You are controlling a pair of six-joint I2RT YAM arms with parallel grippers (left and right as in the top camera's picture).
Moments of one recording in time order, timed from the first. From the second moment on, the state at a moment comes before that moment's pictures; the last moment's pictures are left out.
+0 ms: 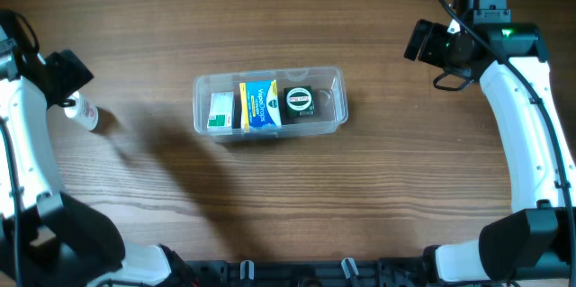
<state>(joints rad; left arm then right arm) 0.47 1.67 1.49 -0.96 -0.11 -0.25 0.03 1.62 1.53 -1.00 0.07 0.35</state>
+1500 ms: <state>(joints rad) 0.54 1.84 1.49 -0.89 -0.12 -0.23 0.03 1.62 1.53 -1.00 0.07 0.35</state>
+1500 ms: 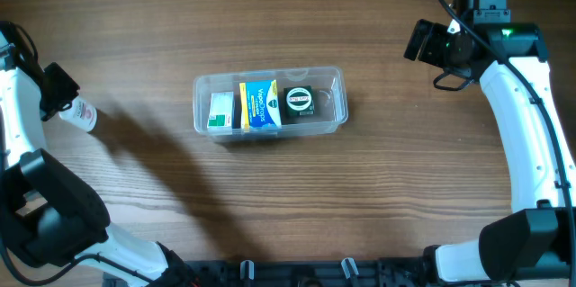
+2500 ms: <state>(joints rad) 0.54 1.55 1.49 -0.92 0.17 -0.23 0.03 1.62 1.53 -1.00 0.07 0.35</state>
